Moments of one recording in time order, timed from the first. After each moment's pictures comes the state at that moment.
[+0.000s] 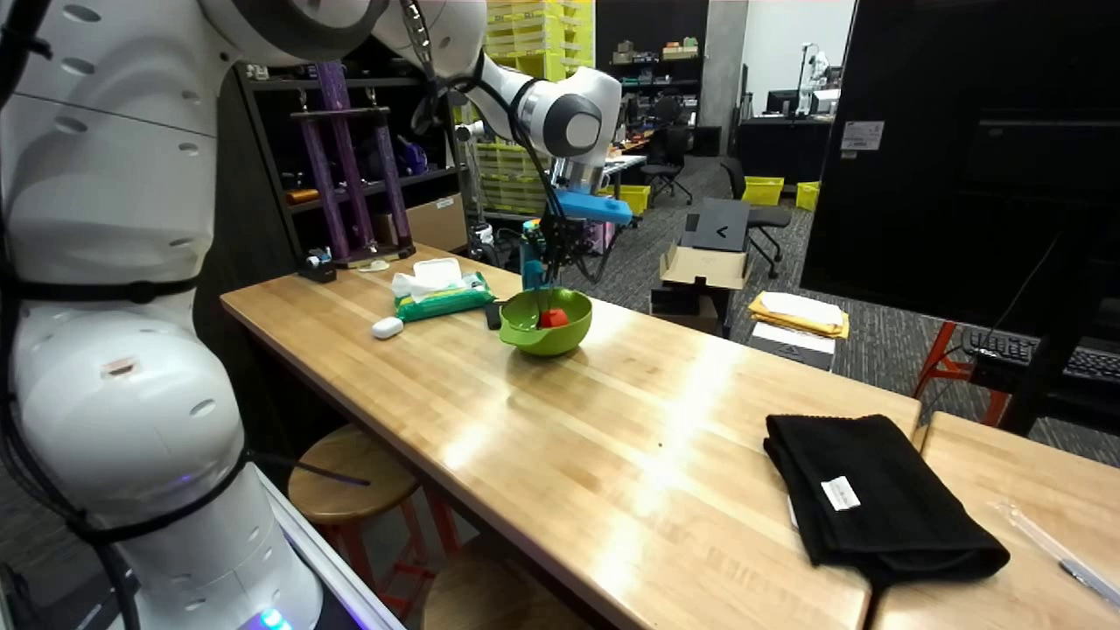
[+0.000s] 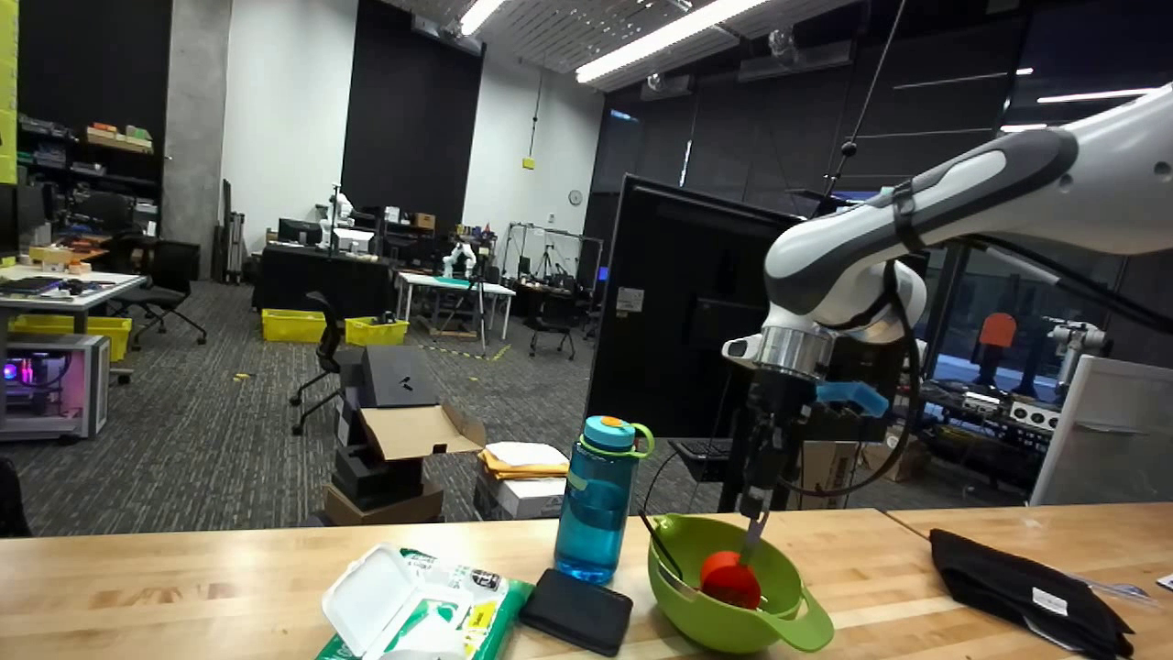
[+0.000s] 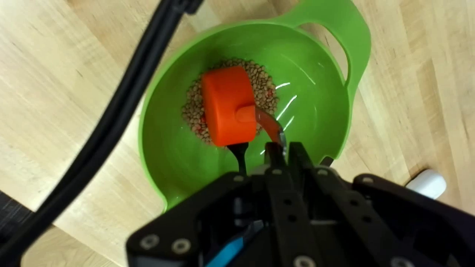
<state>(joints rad) -0.07 0.32 0.06 -1.76 0.20 1.94 -1.01</state>
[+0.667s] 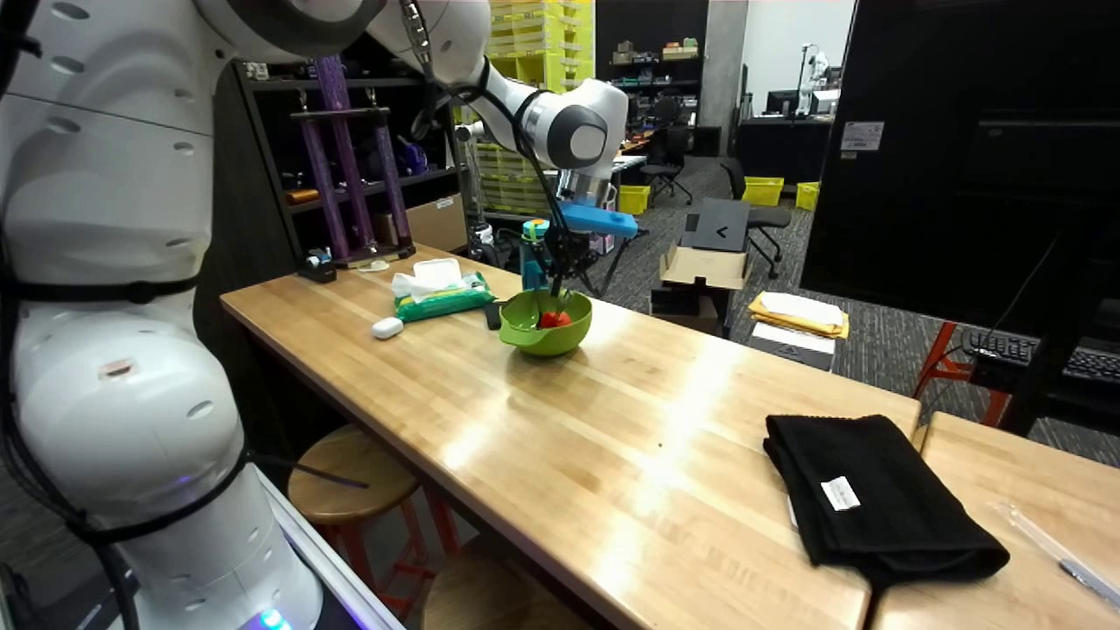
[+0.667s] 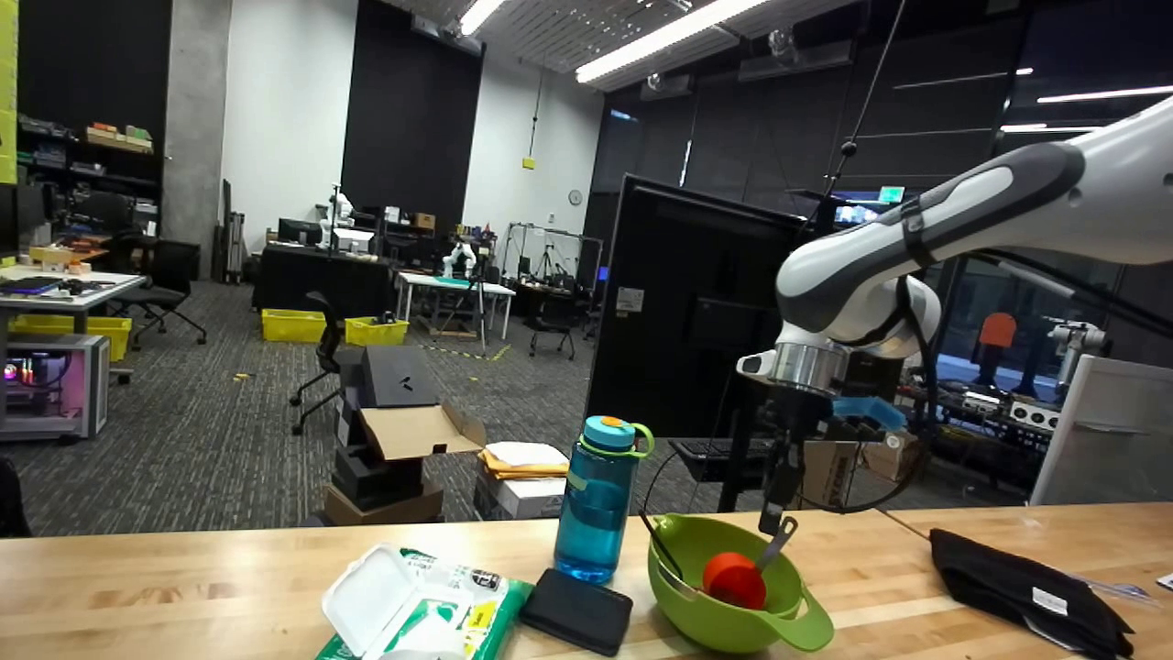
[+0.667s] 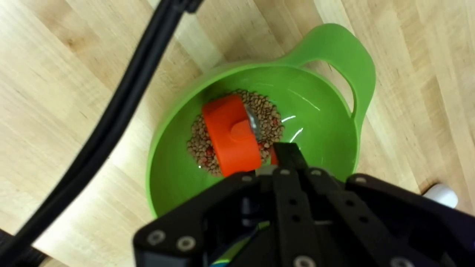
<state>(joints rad) -0.08 0.31 0.04 -1.82 0.19 1.96 -1.00</state>
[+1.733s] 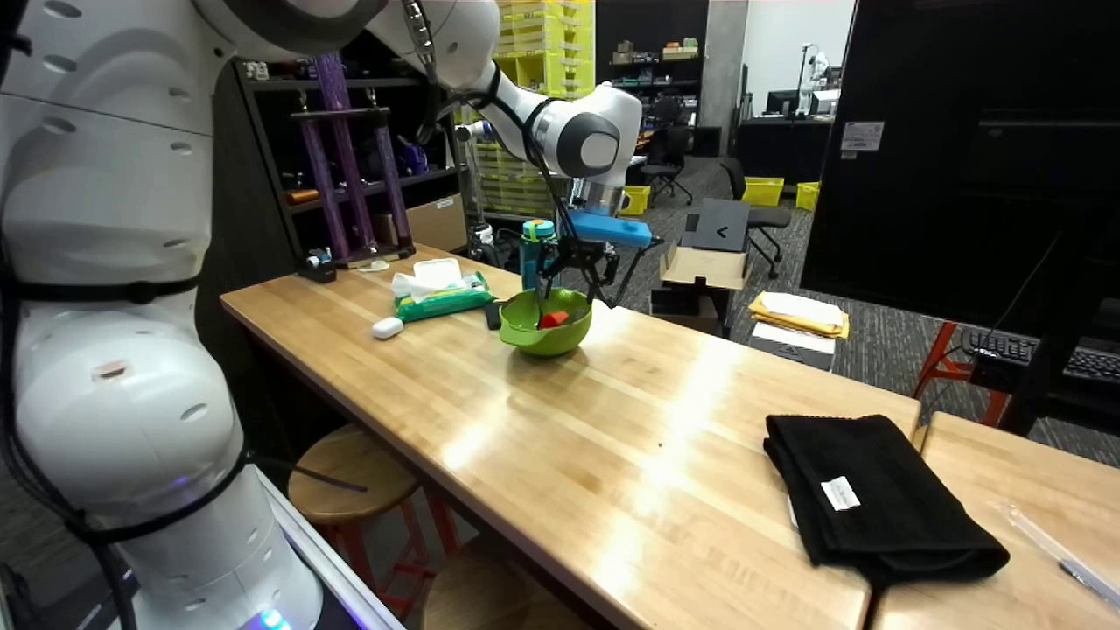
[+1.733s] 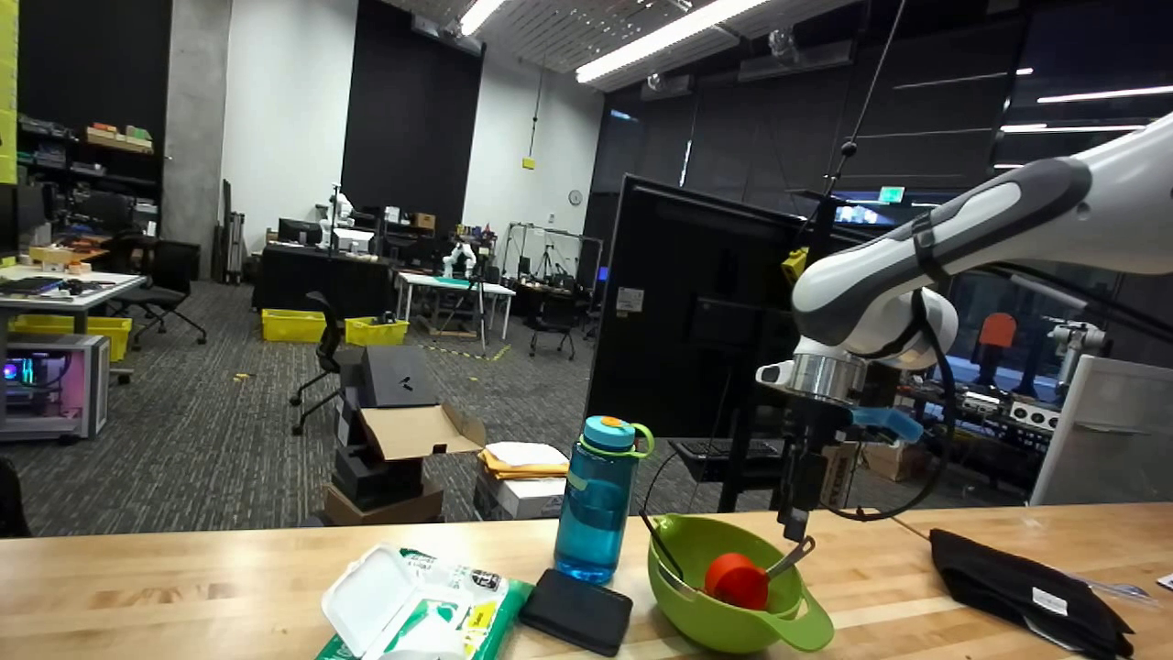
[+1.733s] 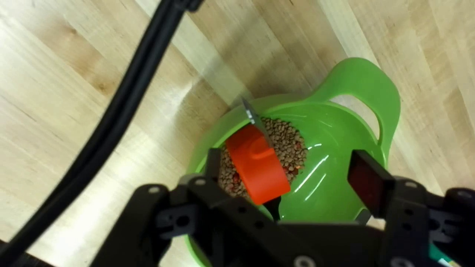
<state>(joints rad) -0.11 0.31 0.01 -1.85 0.18 2.00 -0.98</state>
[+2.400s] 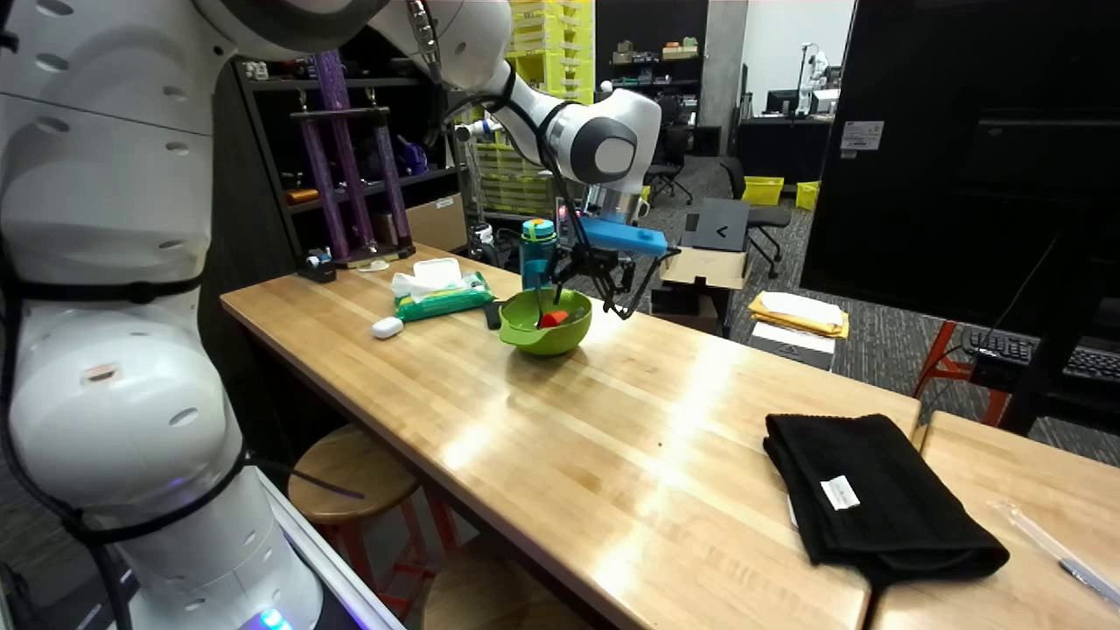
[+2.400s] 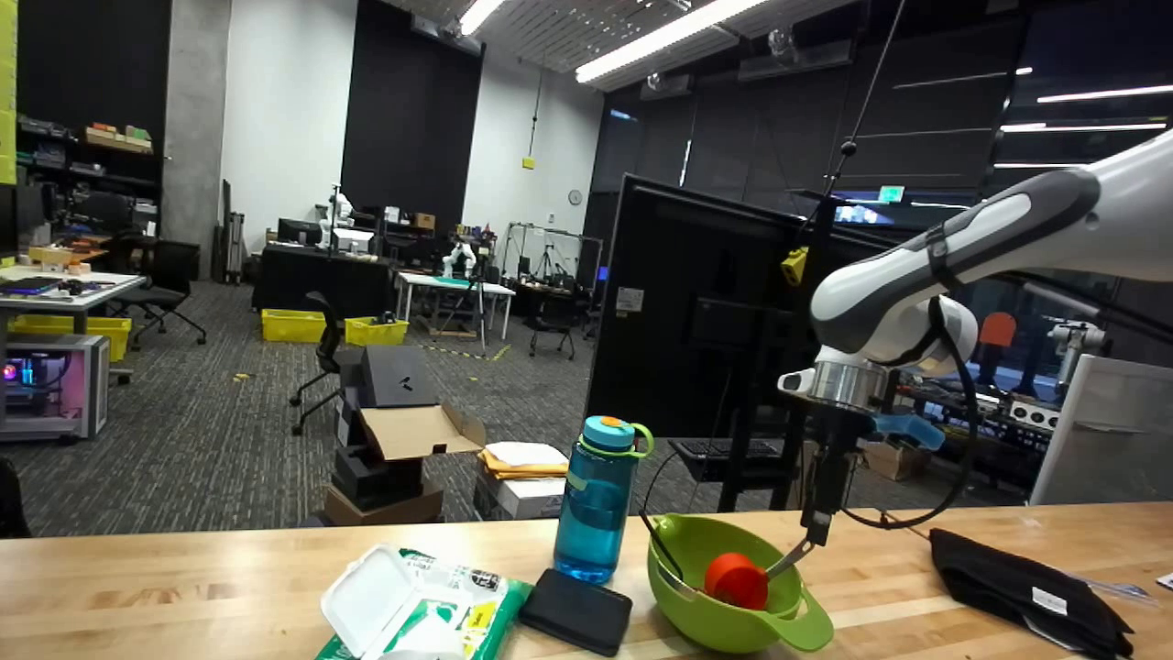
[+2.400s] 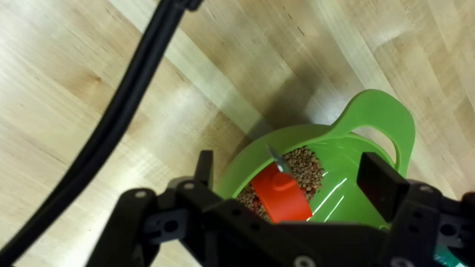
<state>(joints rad) -0.16 0.31 0.00 -1.86 0.18 2.00 -0.98</state>
